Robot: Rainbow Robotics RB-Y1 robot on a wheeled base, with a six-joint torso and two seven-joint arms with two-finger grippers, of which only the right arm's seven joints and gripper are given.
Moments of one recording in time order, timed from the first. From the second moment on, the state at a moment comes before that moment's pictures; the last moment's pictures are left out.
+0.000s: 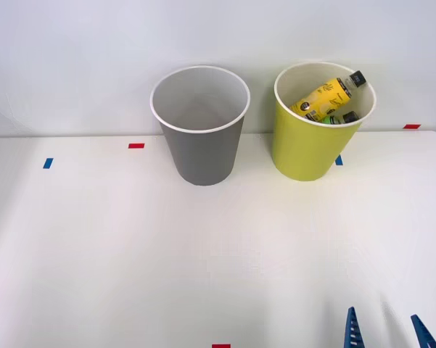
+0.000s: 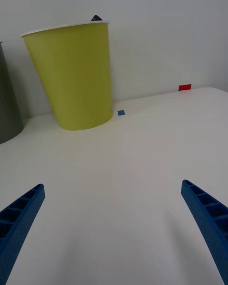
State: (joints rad) arm 0.94 -0.10 0.18 -1.78 -0.01 -0.78 1.37
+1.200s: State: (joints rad) arm 0.94 -0.10 0.18 -1.78 -0.01 -0.78 1.37
